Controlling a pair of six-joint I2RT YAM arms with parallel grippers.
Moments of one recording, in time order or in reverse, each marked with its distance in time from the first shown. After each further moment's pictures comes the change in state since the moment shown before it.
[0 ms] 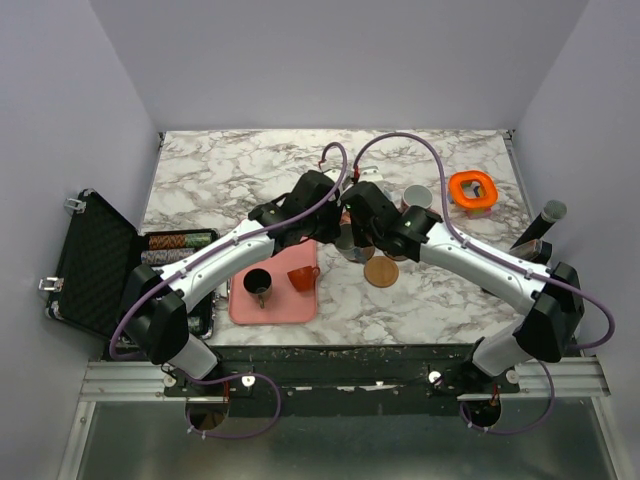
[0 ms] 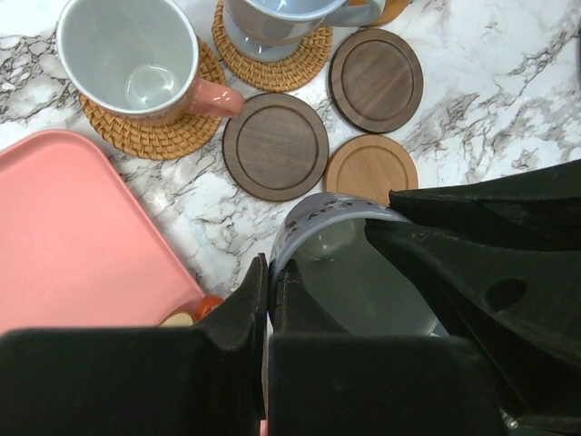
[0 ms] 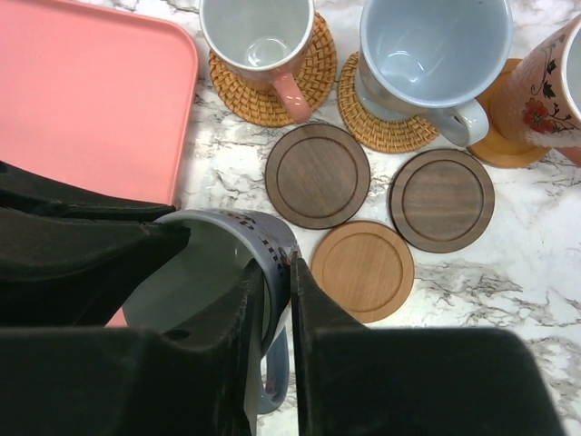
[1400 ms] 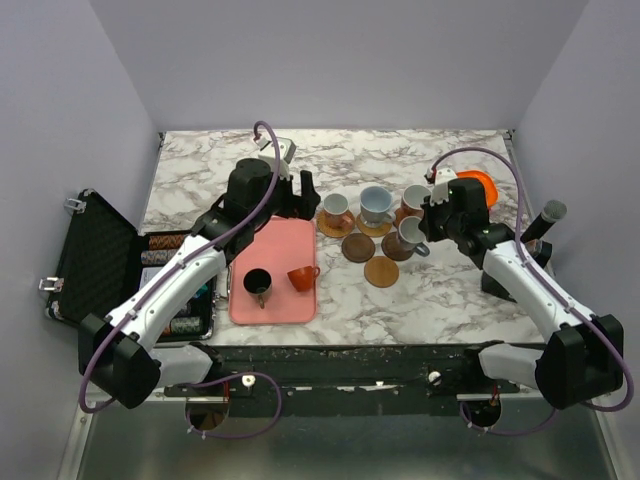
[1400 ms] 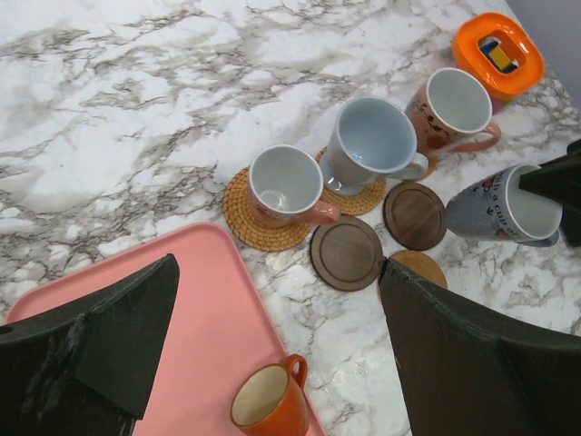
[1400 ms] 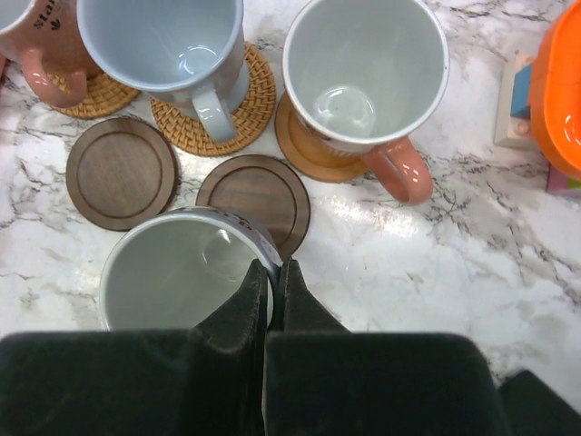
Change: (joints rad) left arm 0.191 -0.263 -0.134 0.206 -0.005 0.060; right arm -0.564 -0.324 -0.441 0.293 -0.462 -0.466
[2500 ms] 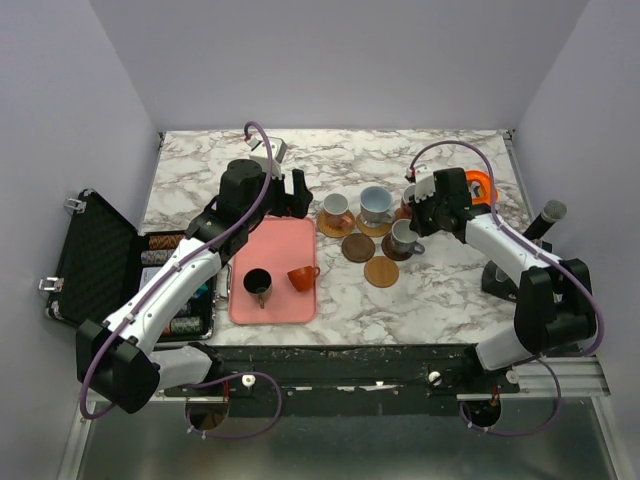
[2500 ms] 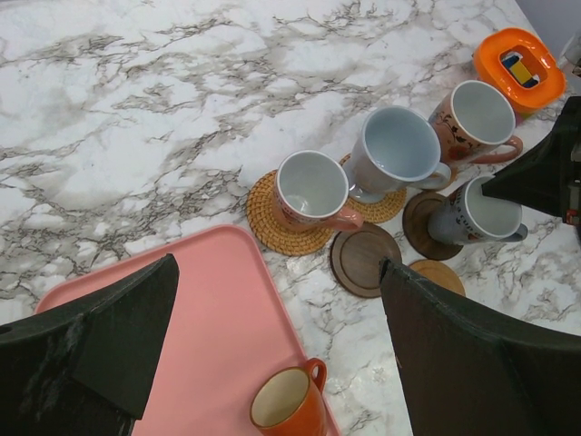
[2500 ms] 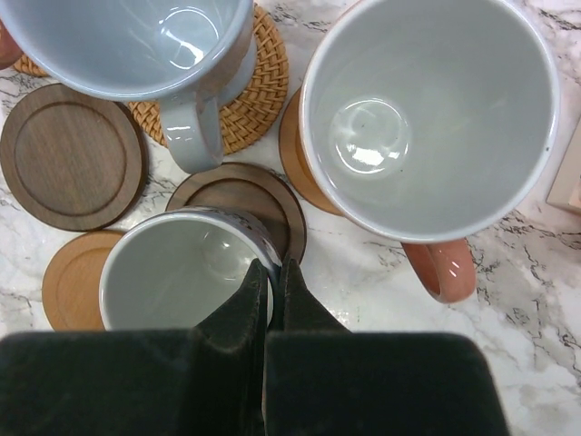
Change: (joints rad) left arm 0.071 -0.040 -0.040 0.027 0.000 0.011; right arm -0.068 0.302 0.103 0.036 -0.154 -0.201
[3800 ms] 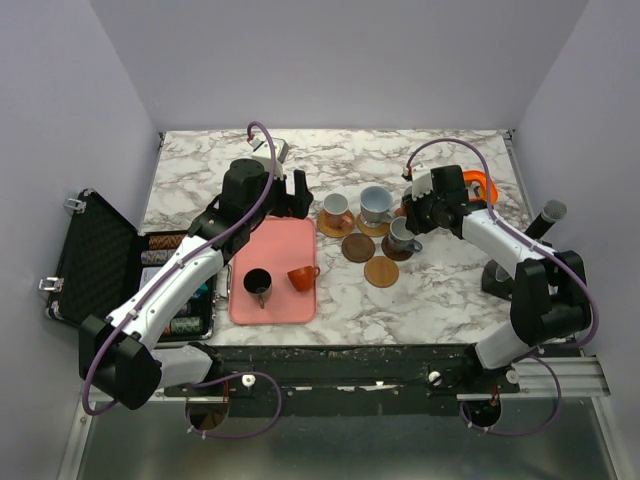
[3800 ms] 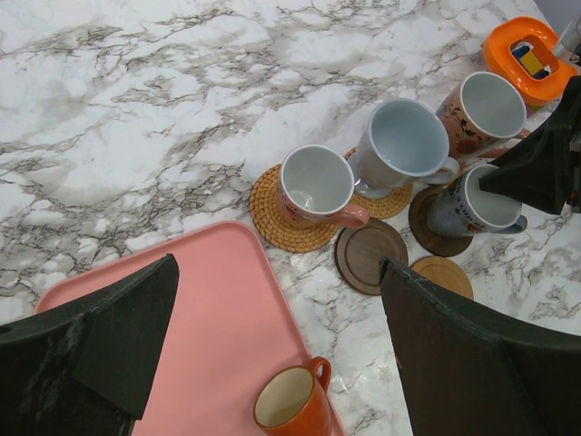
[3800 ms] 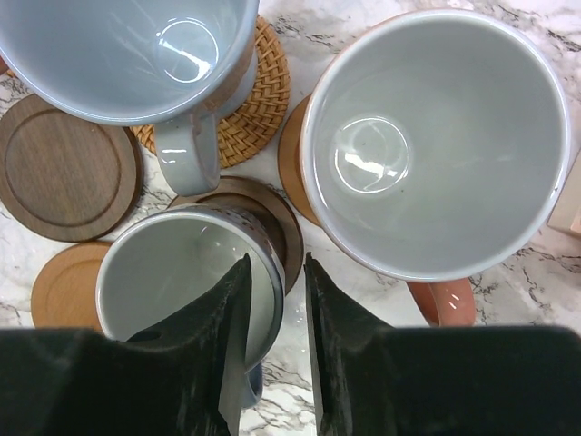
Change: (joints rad) left arm 0.001 0.020 0.000 0.000 0.000 0.008; right arm 0.000 0.062 0.037 0.008 -0.012 -0.022
